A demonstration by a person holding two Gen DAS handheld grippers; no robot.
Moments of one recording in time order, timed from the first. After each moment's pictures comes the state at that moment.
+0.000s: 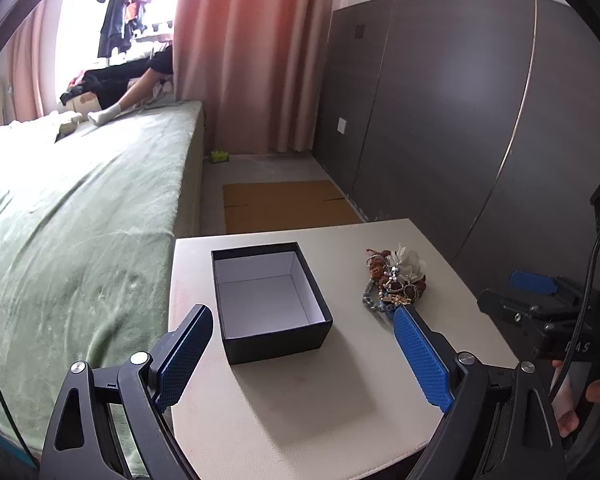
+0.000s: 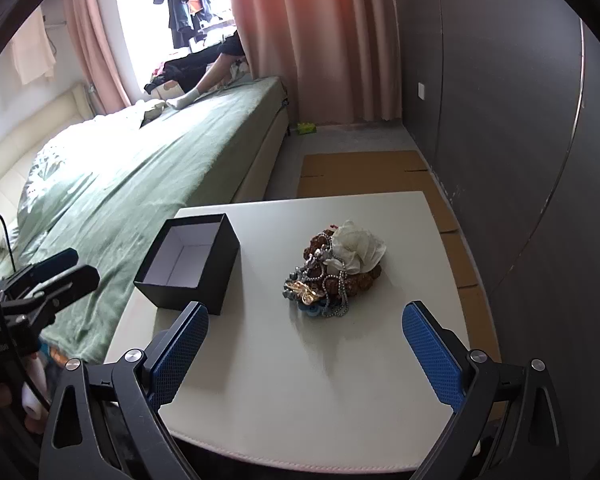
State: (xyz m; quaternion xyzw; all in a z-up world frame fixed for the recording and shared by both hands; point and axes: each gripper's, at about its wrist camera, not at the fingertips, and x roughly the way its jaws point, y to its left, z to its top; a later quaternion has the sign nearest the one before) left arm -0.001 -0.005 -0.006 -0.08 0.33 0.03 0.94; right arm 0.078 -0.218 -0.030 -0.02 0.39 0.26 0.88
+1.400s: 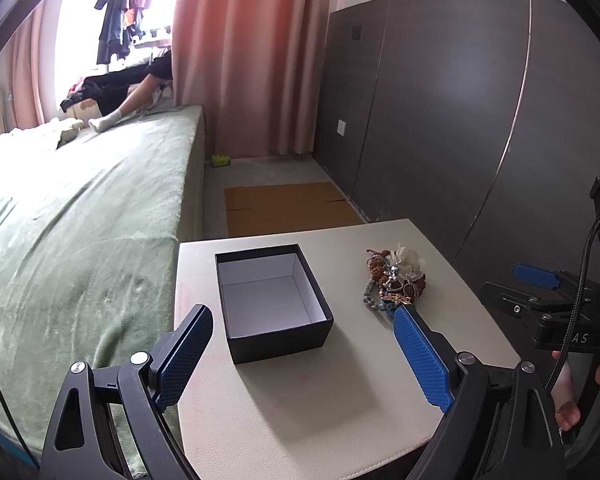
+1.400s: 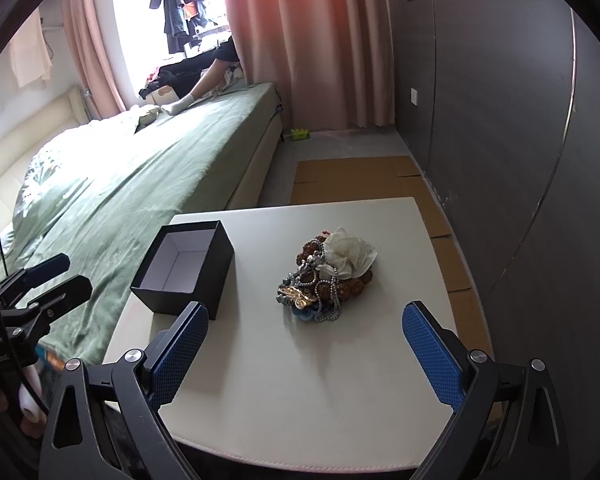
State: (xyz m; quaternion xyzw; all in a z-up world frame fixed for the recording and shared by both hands) left arm -0.007 -0.006 -0.002 -0.07 0.33 0.03 0.94; right arm 0.073 -0.219 -0.023 -0.02 0.38 0.25 0.89
